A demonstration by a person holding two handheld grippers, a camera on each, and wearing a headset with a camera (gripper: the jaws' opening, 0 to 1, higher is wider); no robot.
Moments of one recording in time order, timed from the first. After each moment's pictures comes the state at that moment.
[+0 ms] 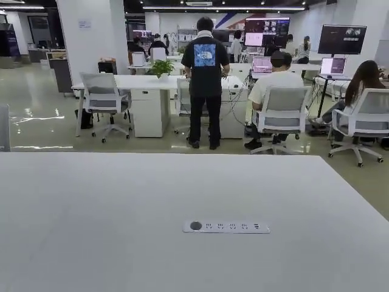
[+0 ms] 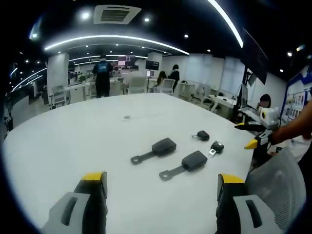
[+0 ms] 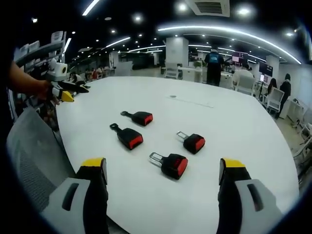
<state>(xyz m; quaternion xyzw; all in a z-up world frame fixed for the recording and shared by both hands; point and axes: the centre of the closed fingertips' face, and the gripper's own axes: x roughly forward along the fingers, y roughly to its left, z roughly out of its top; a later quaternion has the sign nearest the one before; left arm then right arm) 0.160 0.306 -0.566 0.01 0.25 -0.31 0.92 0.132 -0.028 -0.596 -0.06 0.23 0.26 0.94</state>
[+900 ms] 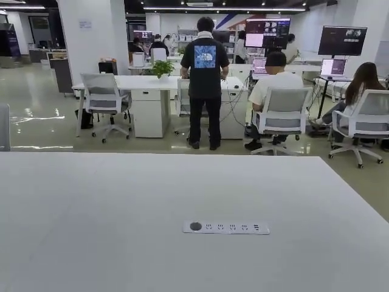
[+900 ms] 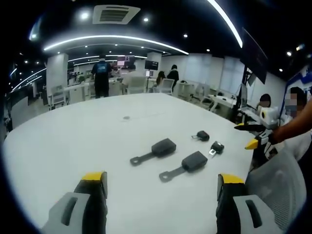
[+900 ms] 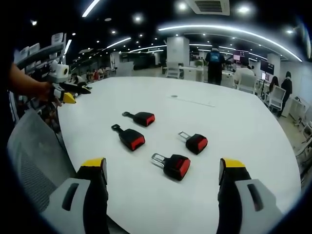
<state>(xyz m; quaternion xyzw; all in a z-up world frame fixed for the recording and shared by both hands) 0.162 0.300 -0.565 0.01 0.25 -0.31 0.92 0.134 -0.025 -0.595 -0.06 0.24 0.26 0.93</state>
